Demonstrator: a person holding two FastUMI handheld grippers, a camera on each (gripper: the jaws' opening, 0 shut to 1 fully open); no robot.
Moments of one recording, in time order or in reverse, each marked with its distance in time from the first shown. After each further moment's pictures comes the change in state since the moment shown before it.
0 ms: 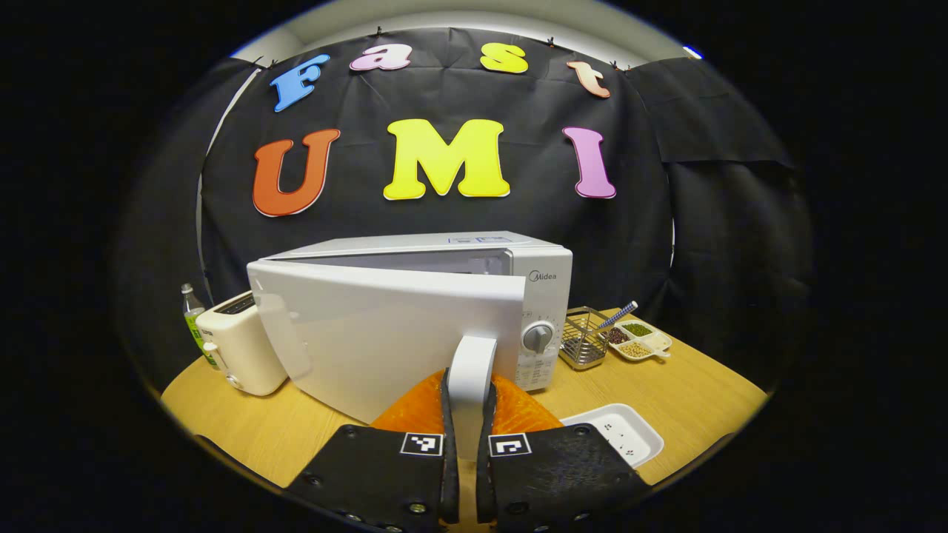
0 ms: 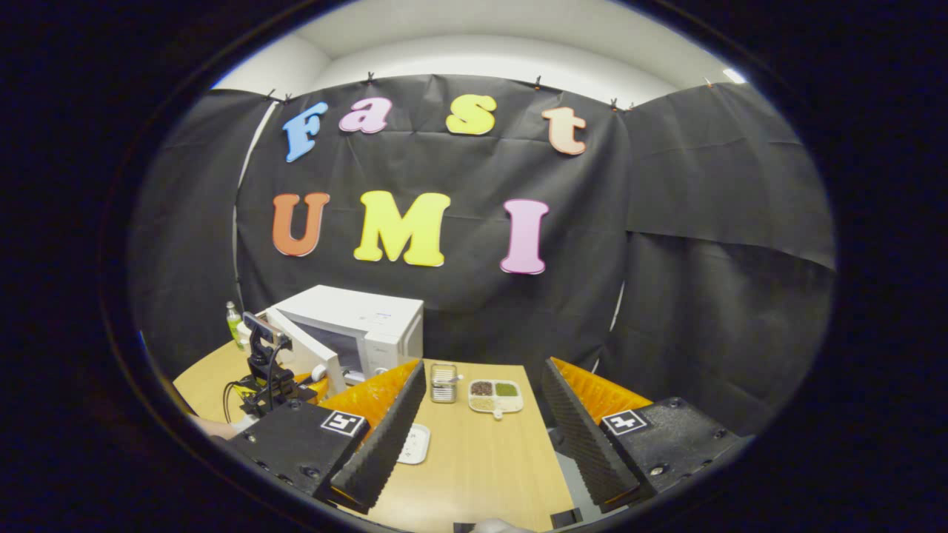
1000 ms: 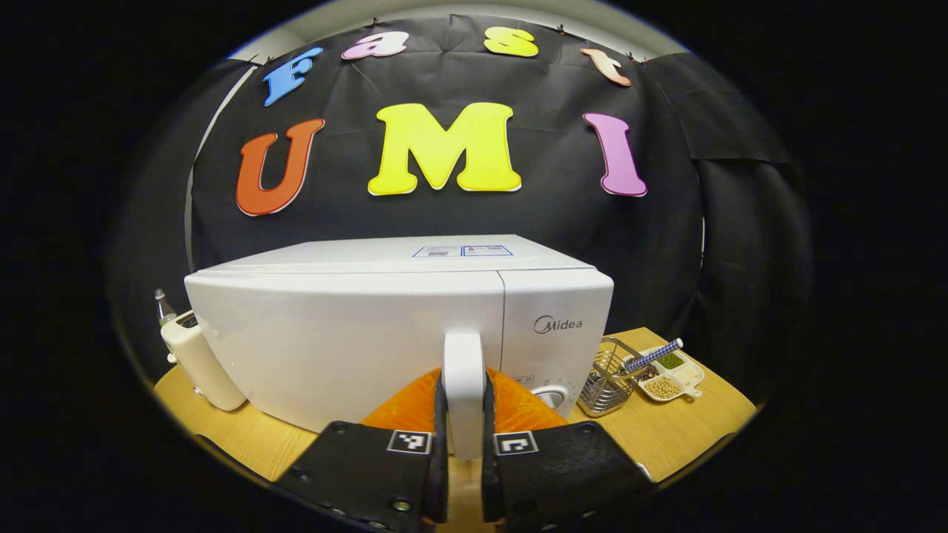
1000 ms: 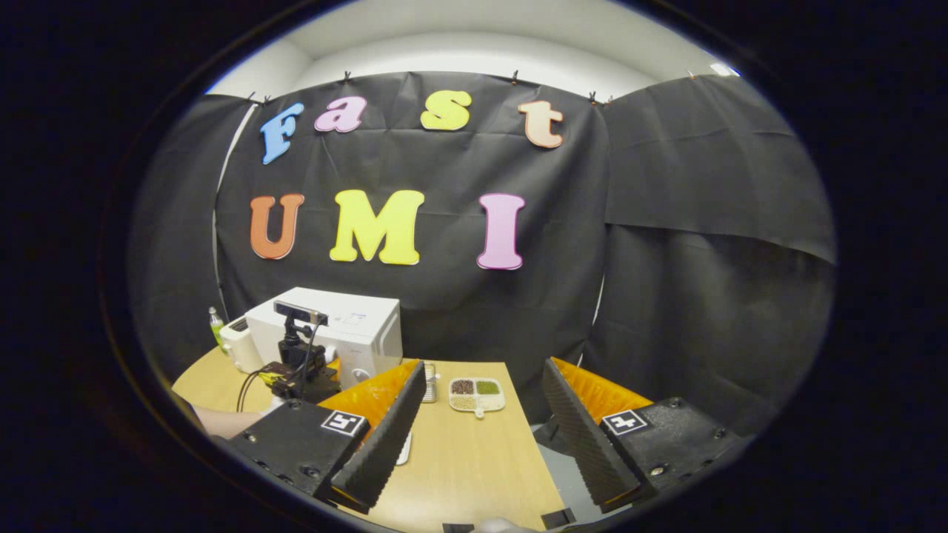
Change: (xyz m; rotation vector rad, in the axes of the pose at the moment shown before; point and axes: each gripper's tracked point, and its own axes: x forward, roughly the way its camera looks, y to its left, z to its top) left arm 0.127 -0.032 0.027 -0.040 0.018 0.049; right arm -0.002 -0.063 -0.003 0.044 0.018 -0.120
